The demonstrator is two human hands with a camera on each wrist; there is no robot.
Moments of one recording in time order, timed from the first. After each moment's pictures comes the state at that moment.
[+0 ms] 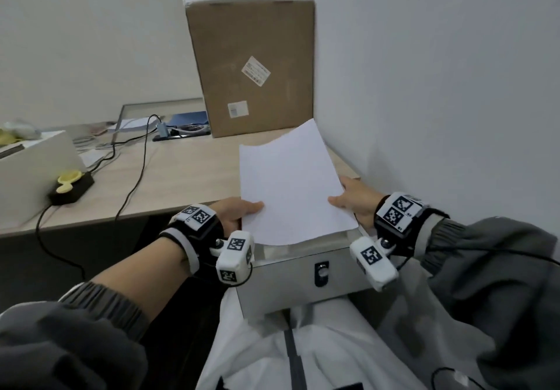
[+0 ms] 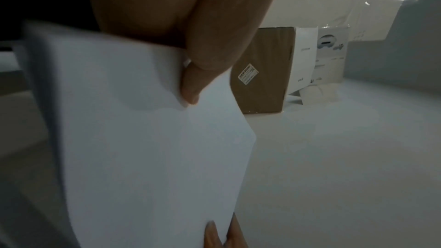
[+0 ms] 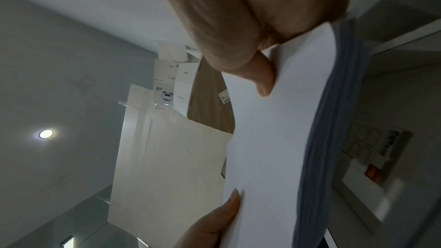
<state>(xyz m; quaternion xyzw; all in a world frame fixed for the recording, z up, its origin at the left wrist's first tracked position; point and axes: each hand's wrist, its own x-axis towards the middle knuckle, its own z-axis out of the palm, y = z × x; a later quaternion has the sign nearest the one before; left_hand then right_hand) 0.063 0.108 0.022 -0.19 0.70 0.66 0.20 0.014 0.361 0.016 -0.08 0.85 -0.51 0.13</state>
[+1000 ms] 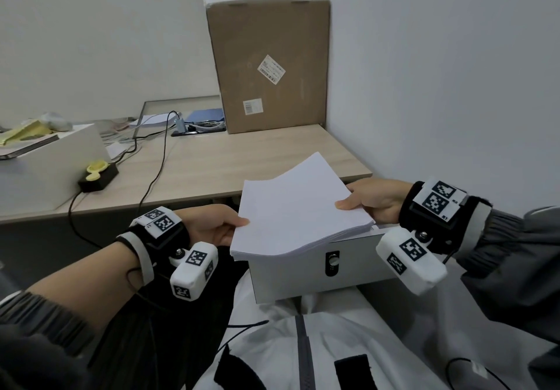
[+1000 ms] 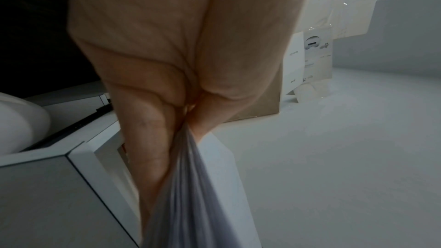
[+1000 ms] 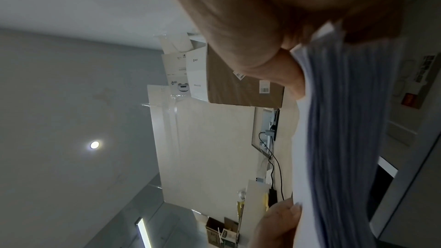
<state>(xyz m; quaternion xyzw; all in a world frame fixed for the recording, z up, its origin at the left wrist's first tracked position) 0.139 0.065 0.028 -0.14 0.67 0.69 0.26 0.082 0.359 0.056 -0.05 0.75 -0.57 0.33</state>
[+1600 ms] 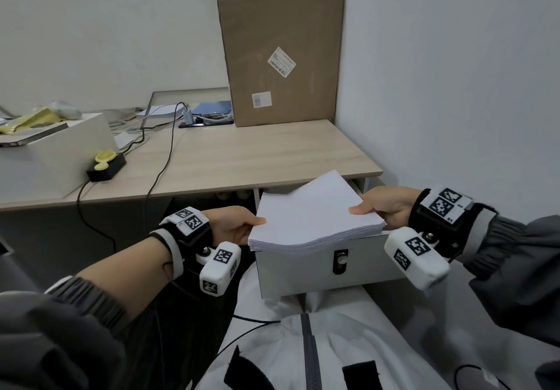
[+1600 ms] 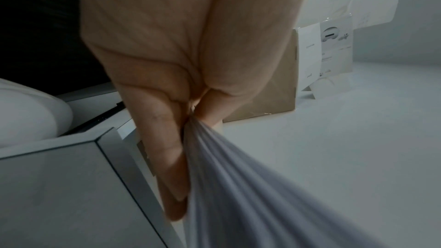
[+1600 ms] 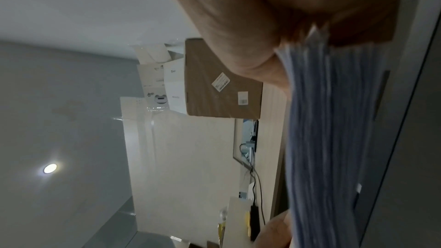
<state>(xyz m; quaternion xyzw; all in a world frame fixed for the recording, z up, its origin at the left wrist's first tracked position) 0.124 0.072 0.003 -0.15 0.65 0.69 0.28 0.055 0.362 0.029 0.02 0.77 -0.54 0.34</state>
